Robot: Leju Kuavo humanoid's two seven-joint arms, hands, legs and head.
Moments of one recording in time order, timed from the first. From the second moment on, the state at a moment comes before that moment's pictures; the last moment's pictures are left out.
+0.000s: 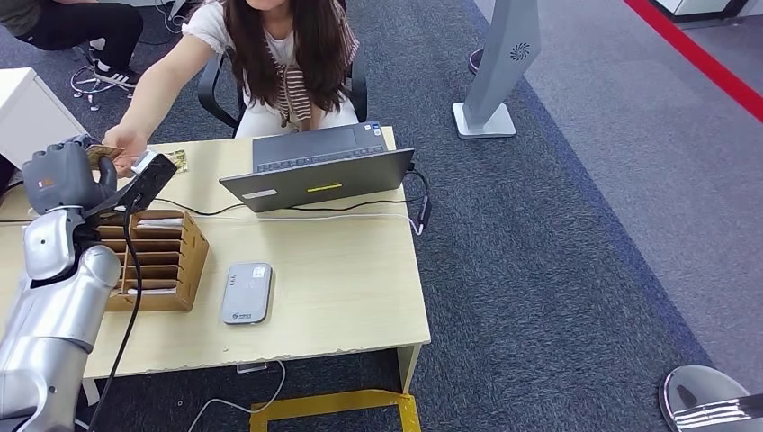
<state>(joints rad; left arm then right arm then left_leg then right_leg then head) -0.84 0.07 -0.11 -0.63 -1.28 0.46 -0.03 -0.13 0.19 -0.86 -0.20 1.48 -0.12 0.10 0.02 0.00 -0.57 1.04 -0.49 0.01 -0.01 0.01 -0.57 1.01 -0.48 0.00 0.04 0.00</state>
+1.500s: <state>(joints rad) -0.53 -0.01 -0.42 -0.87 -1.42 0.23 -0.03 -0.12 0.19 -0.86 -0.20 1.43 -0.14 0.10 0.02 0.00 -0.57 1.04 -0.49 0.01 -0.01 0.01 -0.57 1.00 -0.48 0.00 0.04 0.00</state>
